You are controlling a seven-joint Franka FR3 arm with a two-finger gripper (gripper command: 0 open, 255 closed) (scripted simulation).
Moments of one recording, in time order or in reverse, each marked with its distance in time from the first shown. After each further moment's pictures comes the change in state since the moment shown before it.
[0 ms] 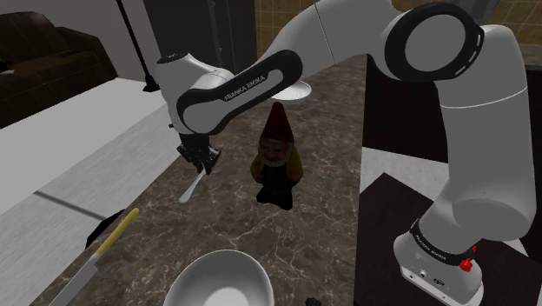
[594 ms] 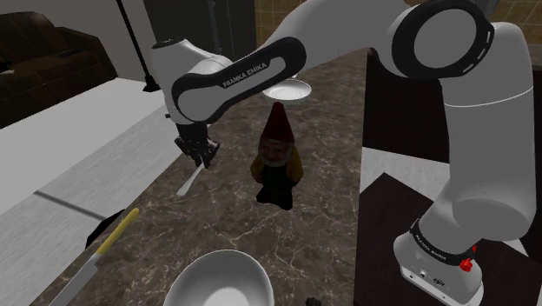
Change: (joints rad) arm -0.005 -0.030 0.011 0.030 0.019 -0.060 -0.012
